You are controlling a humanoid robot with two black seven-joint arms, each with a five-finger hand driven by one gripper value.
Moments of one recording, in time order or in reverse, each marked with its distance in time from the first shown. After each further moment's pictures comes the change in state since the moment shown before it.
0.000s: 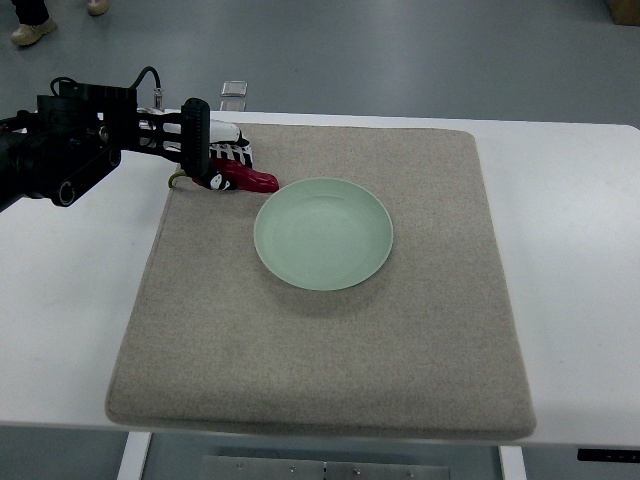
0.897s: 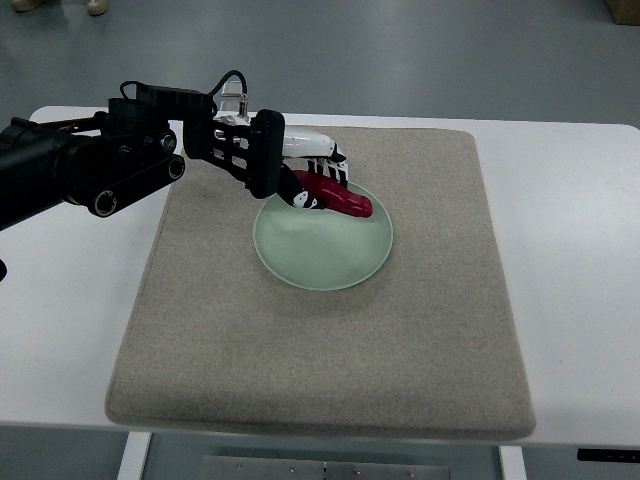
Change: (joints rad) left arm -0.038 -0.018 -0.028 -0.351 -0.016 0.048 -0.011; right arm 0.000 0.000 0.000 0.000 0.000 0.000 0.000
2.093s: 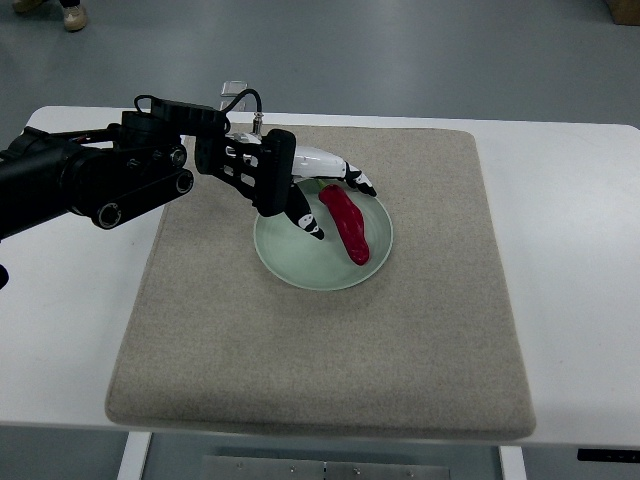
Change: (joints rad) left arm 0.005 0.000 0.014 -0.001 -0.007 -0.003 0.001; right arm 0.000 0.000 0.000 0.000 0.000 0.000 0.000
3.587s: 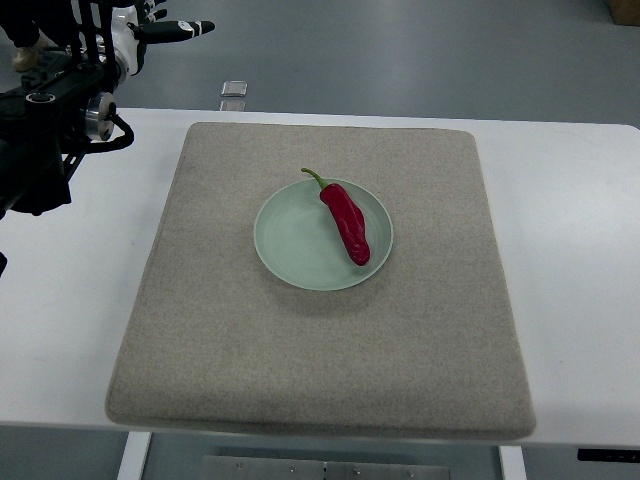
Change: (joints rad) left arm 0.004 -0.071 -0.016 0.520 -1.453 0.368 0.333; right arm 0.000 0.000 0.000 0.000 0.000 0.000 0.000
